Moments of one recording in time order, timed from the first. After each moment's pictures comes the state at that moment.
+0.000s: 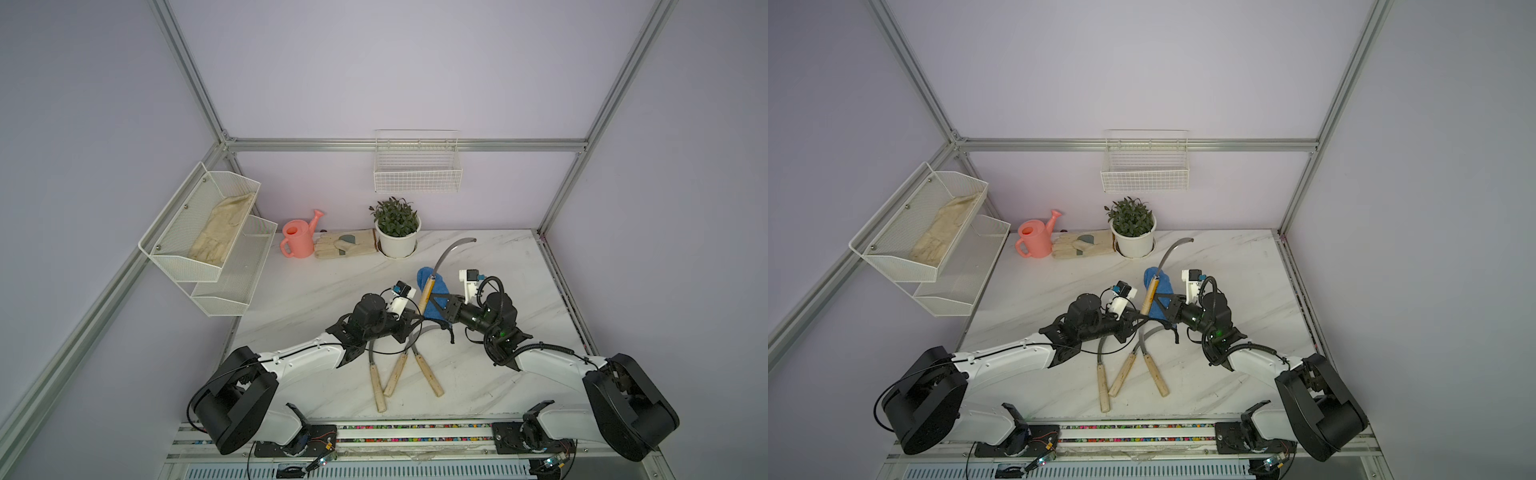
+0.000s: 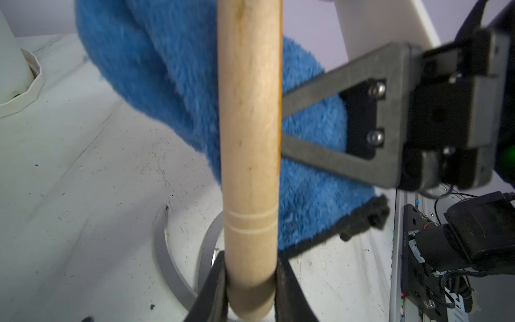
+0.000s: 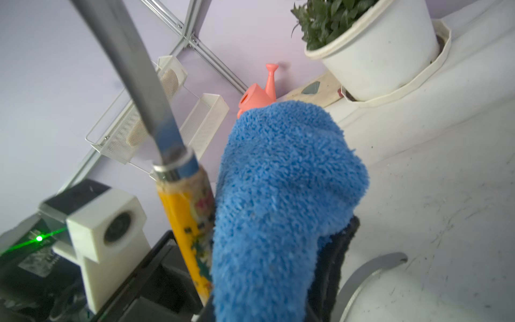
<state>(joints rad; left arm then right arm) -0.72 1.40 0.70 0.30 0.30 -0.23 0.50 1.34 0.47 0.73 -0.40 0.76</state>
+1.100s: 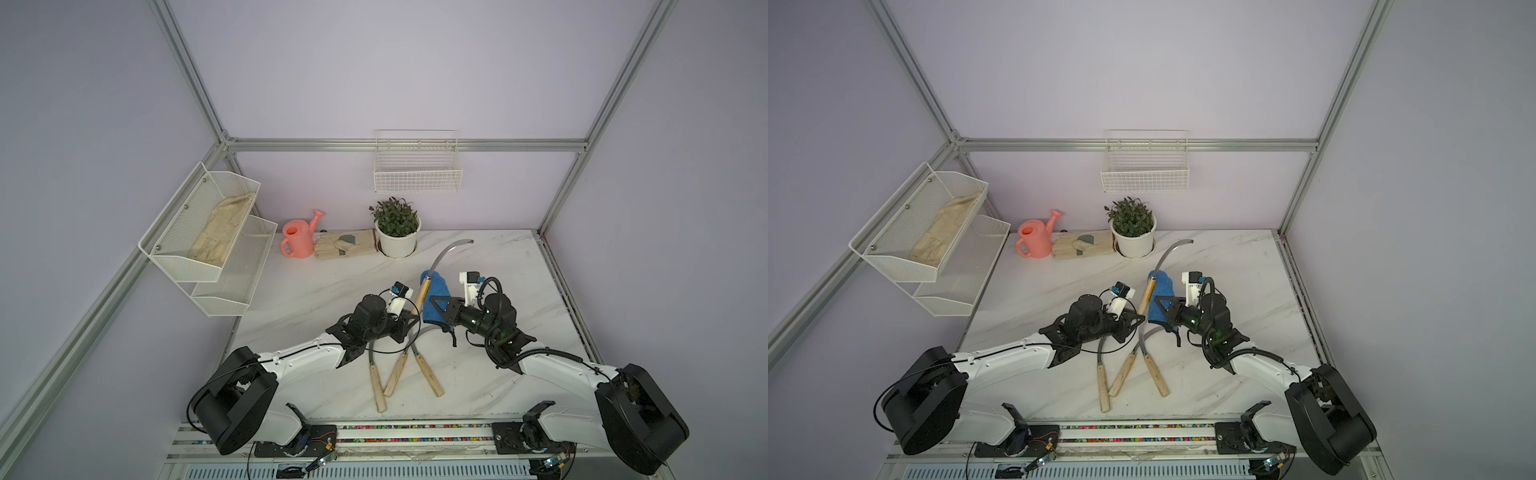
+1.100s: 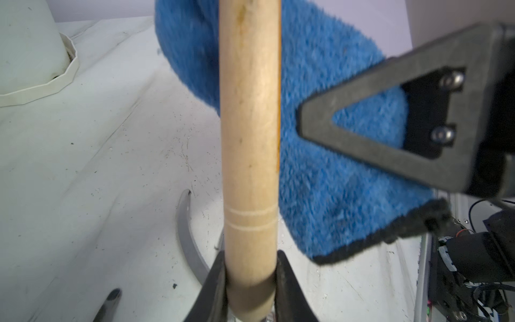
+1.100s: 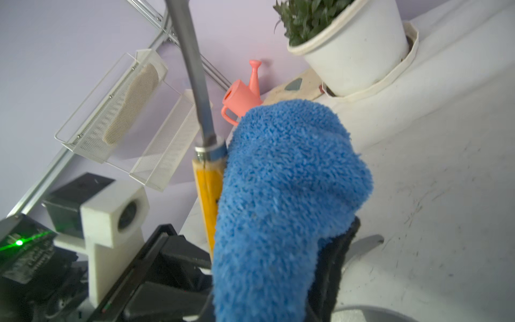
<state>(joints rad) -0.72 1.40 0.70 0.24 0.19 -0.22 0.53 1.28 0.47 0.58 -0.33 0.72</state>
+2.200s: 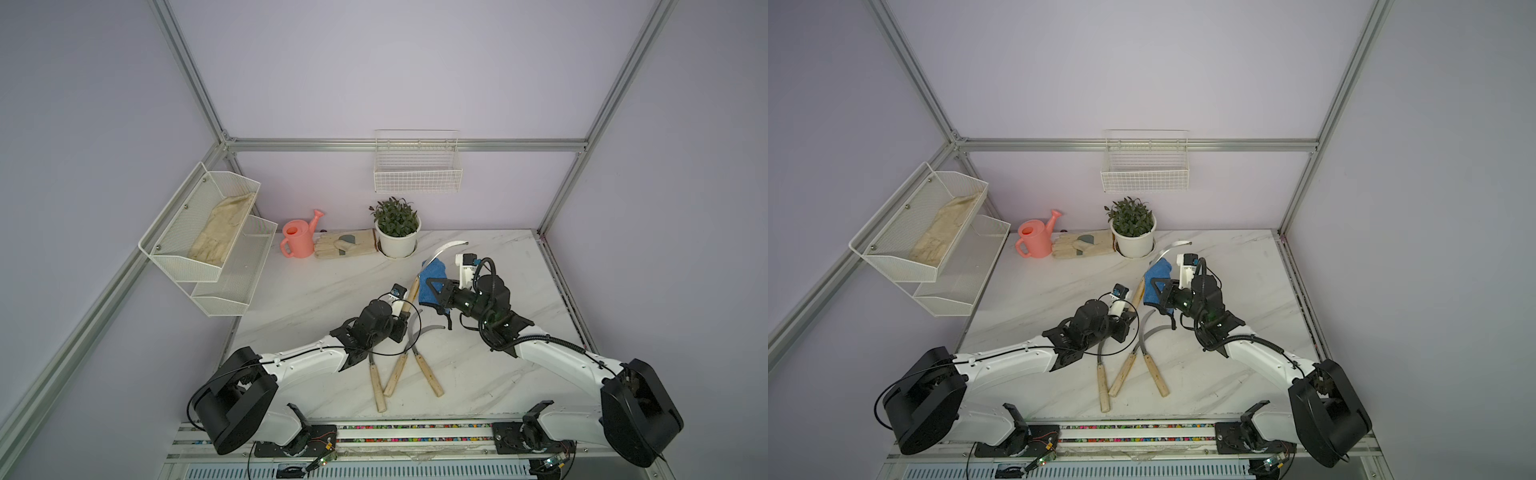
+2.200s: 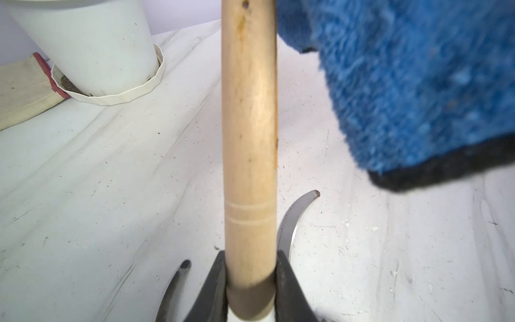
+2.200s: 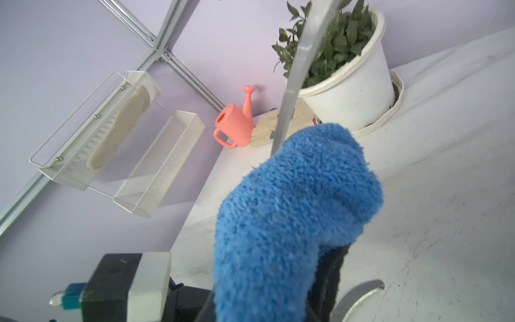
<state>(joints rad) -0.79 1.40 0.70 0.19 -0.10 -0.16 0.53 1.29 0.72 0.39 -0.22 0.67</state>
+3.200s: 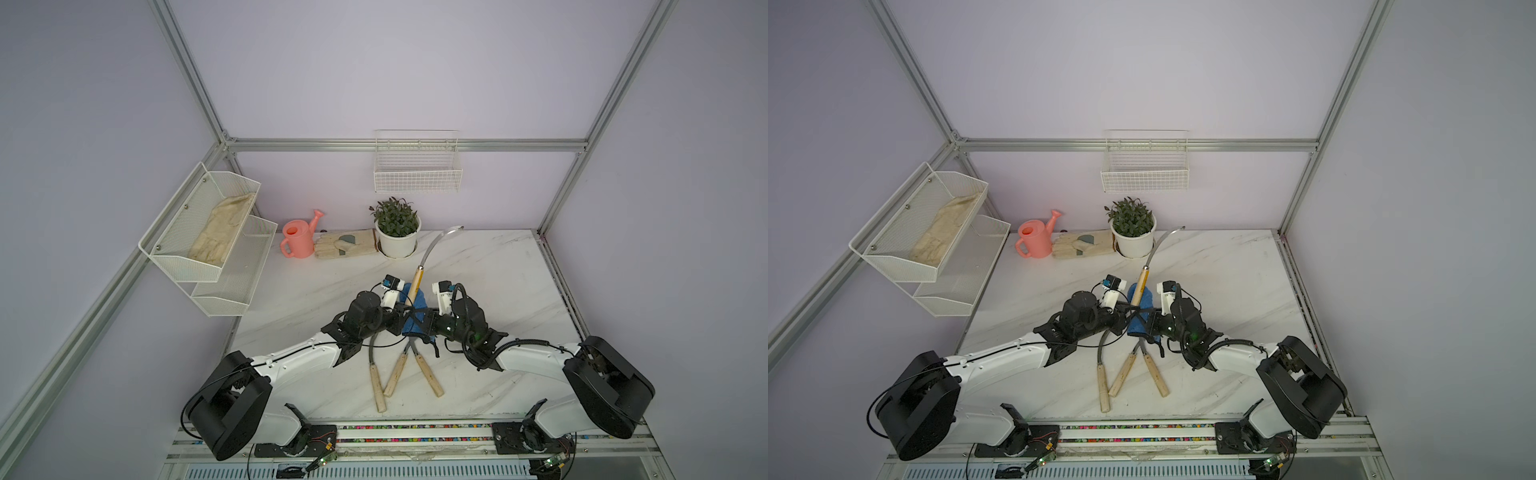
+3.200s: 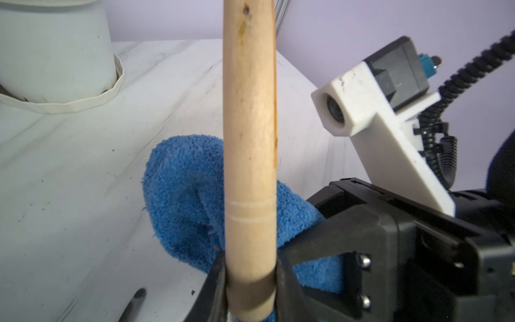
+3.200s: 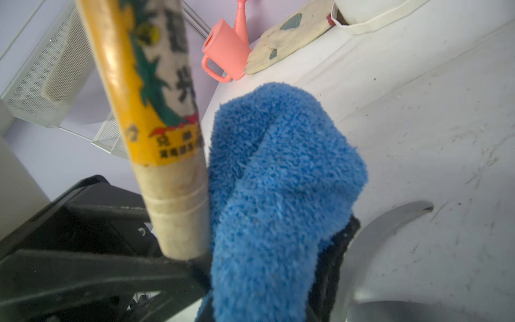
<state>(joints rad) -0.69 1.36 0.70 0.28 0.18 -0.29 0.66 1.44 0.58 0.55 -0.22 0.74</state>
